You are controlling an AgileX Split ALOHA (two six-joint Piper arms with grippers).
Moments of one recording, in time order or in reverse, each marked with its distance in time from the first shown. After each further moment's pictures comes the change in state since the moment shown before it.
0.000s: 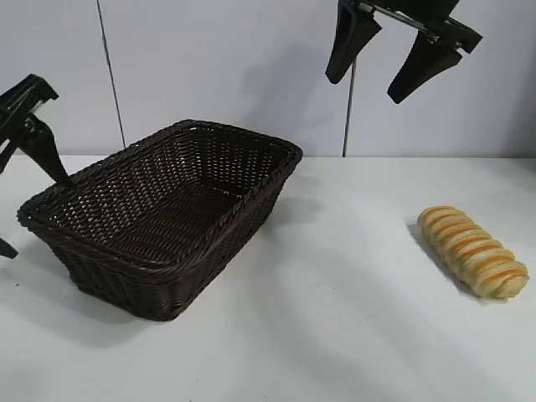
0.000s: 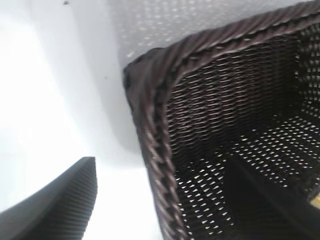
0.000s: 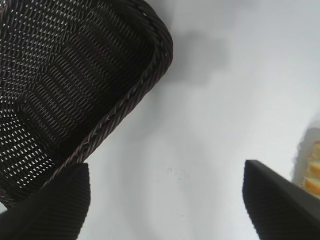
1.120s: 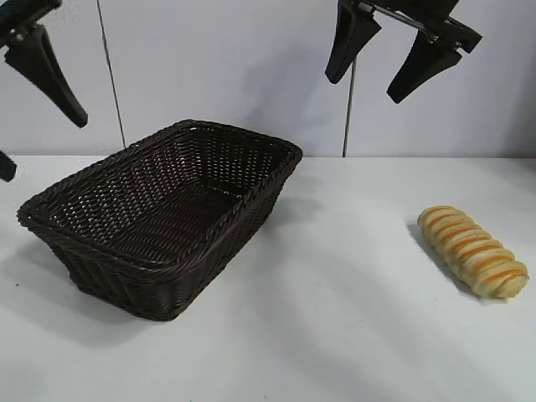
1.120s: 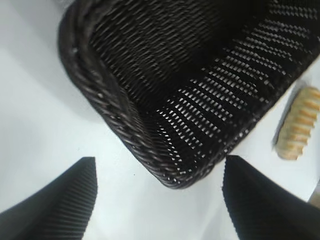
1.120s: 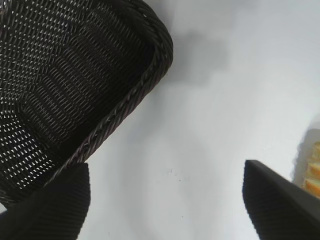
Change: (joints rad) left arm 0.114 0.000 -0.161 -0.179 0.366 0.401; right arm 0.000 0.000 0.000 0.000 -0.001 0.000
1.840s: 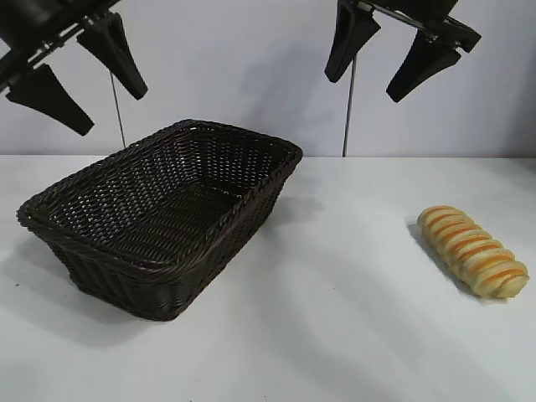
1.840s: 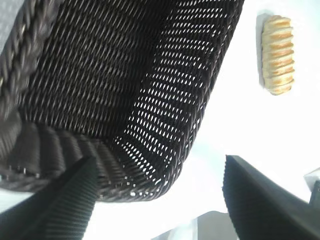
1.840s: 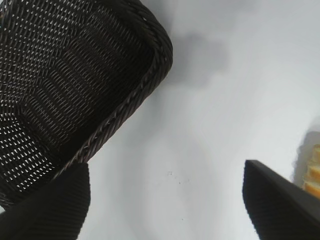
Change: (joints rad) left arm 0.000 0.249 -0.525 0.015 0.381 0.454; right arm 0.000 0.000 0.000 0.001 -0.007 0.000
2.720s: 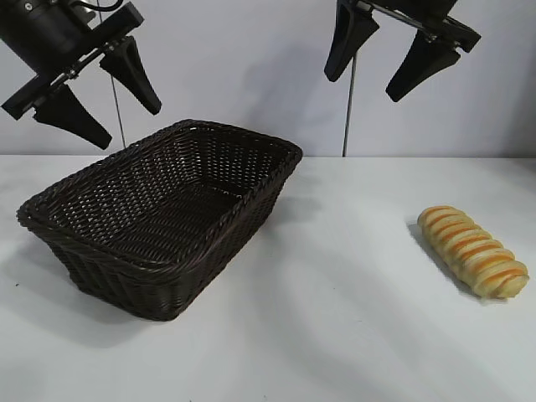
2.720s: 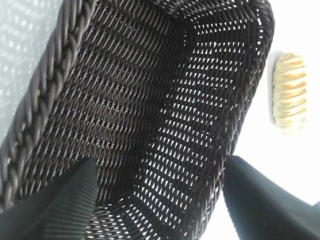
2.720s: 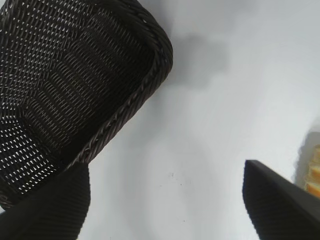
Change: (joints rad) left arm 0.000 0.247 -0.167 -0.052 -0.074 0.064; right arm 0.000 0.000 0.000 0.000 -0.004 0.001
